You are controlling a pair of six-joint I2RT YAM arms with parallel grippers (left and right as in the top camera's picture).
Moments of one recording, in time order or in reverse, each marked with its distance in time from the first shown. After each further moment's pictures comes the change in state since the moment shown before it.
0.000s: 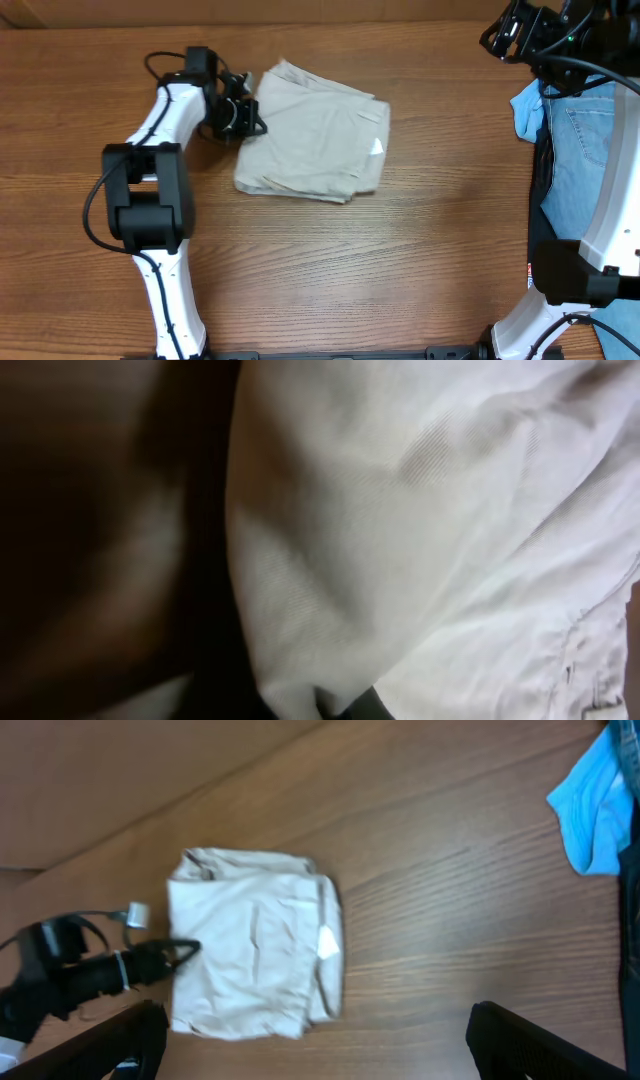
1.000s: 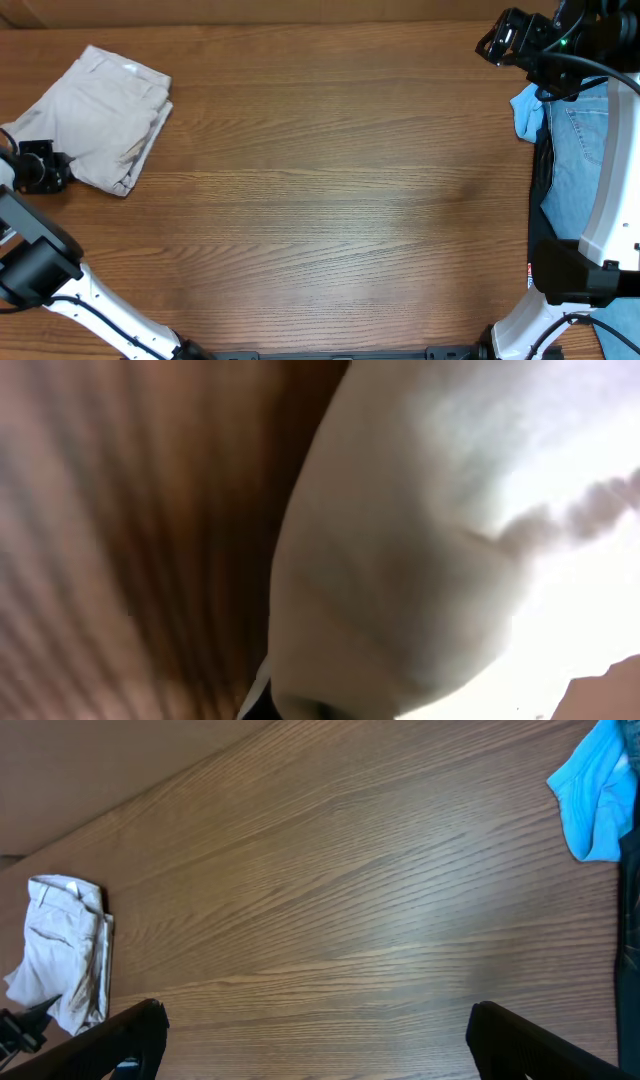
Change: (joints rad) left arm 0.764 0.000 0.000 0.095 -0.119 -0.885; right arm 0.000 0.000 -0.046 0.000 0.000 -0.021
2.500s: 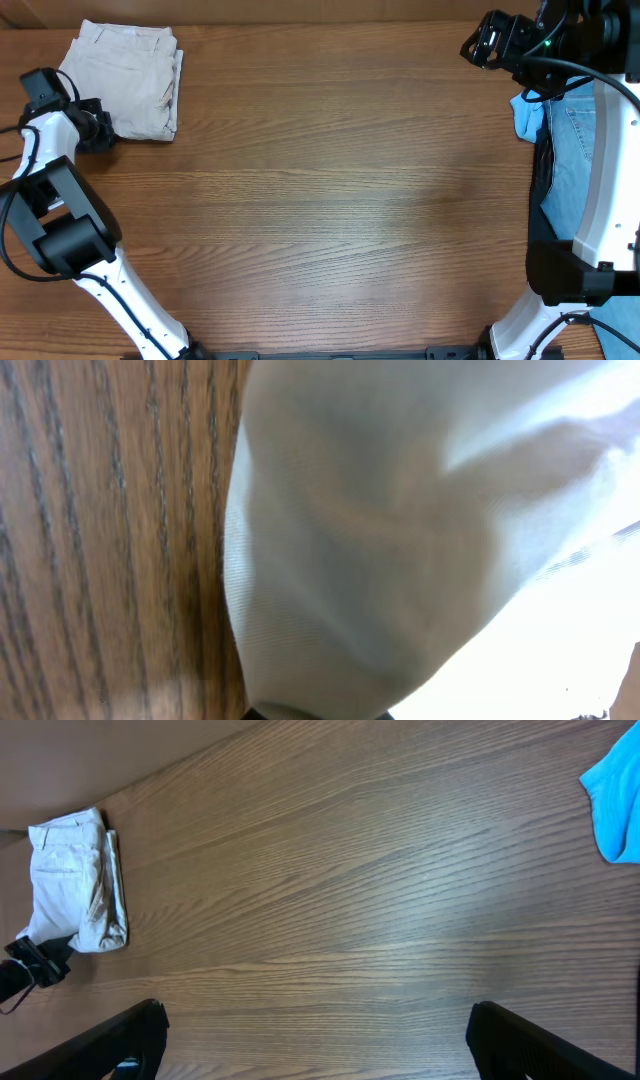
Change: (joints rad) left arm -0.284 0.000 0.000 0.158 -0.273 -0.372; right arm 0.056 0.000 0.000 0.000 0.001 0.000
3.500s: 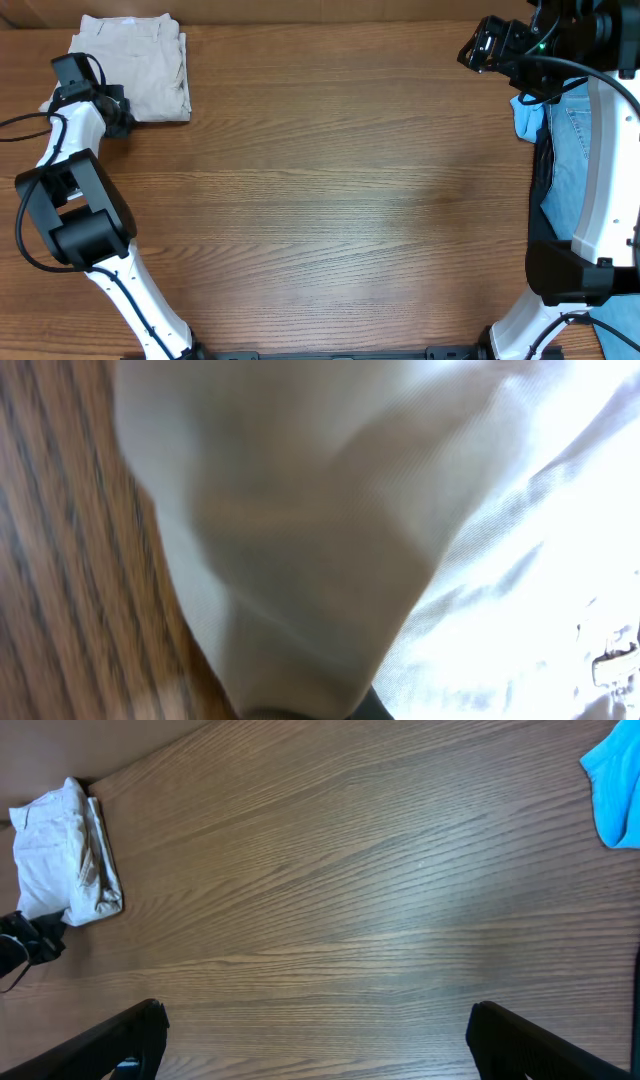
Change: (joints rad) left arm -0.093 0.000 -0.004 0.093 -0.106 0.037; right arm 0.003 0.000 -0.041 -0.001 0.008 -0.004
